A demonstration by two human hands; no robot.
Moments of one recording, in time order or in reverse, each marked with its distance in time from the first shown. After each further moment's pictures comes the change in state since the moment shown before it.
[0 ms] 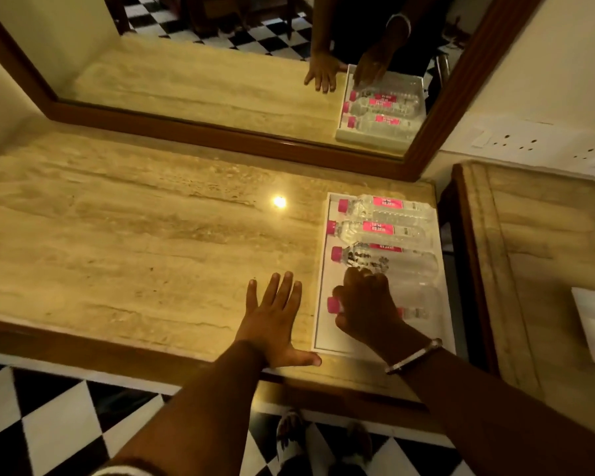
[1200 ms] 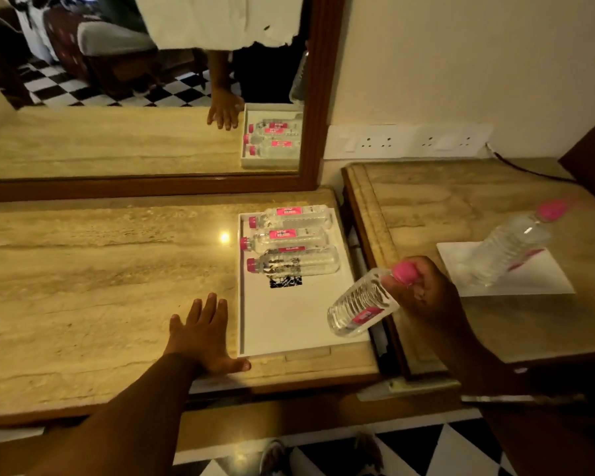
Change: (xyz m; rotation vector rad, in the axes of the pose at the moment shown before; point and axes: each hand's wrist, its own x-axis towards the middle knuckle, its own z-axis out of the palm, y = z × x) left_hand 0.008 0.020 -0.036 0.051 -0.215 -0.118; right_hand -0.184 0.122 -0.078 0.930 0.625 0.518
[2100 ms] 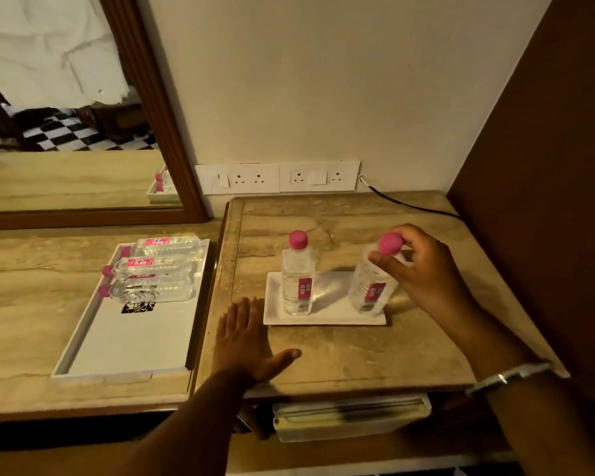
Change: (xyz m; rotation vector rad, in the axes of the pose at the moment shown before) left_hand 0.020 0.443 -0.039 -0.273 0.429 0.020; right_hand 0.100 0.165 -0.322 0.026 -0.059 -0.124
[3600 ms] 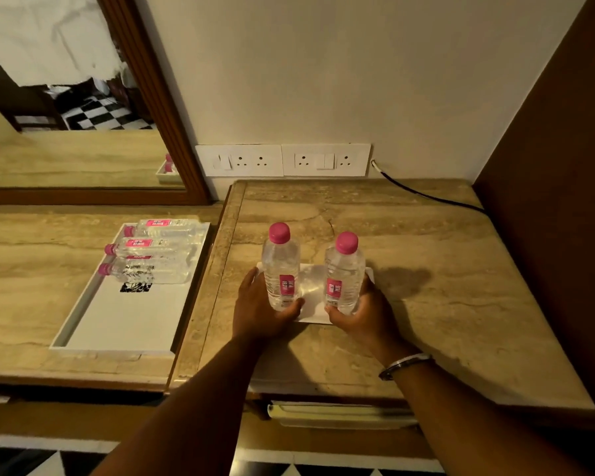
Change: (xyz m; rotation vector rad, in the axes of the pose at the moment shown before) left_hand 0.053 0.065 0.000 -0.335 0.421 0.087; right_hand -0.019 0.136 0.111 0.032 -0.117 0.072
